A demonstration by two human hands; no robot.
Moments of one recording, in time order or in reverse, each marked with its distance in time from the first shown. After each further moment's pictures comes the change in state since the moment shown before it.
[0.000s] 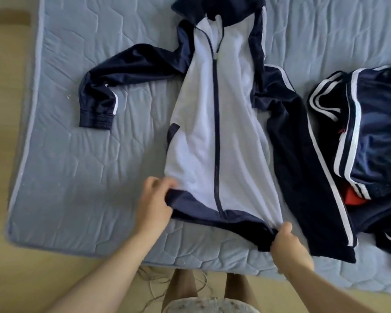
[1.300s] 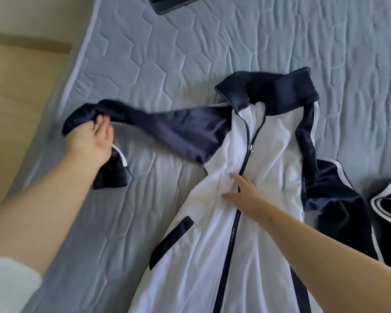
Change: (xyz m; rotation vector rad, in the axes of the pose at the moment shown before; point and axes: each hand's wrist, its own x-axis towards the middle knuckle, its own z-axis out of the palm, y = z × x) left_hand 0.288 0.017 -0.153 -1.876 0.329 -0.359; right_hand 0.139 -0.276 -0.115 0.347 -0.159 -0.544
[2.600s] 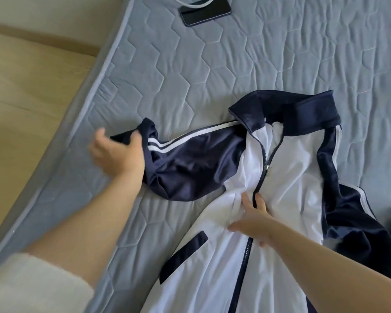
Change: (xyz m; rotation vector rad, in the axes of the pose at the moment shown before) left_hand 0.016 -0.023 -0.027 1.261 0.505 0.570; right_hand 0.001 -0.024 0.011 -0.442 -0.153 0.215
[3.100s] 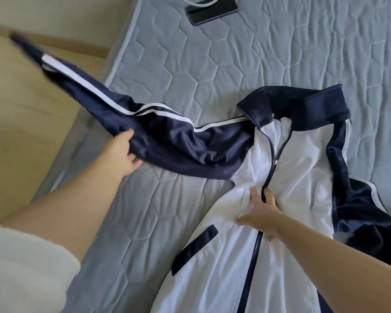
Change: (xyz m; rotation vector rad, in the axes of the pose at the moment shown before) left_hand 0.025 0.016 -0.027 -0.559 -0.537 -0.535; right_hand 0.003 0.002 0.005 0.057 0.034 -0.007
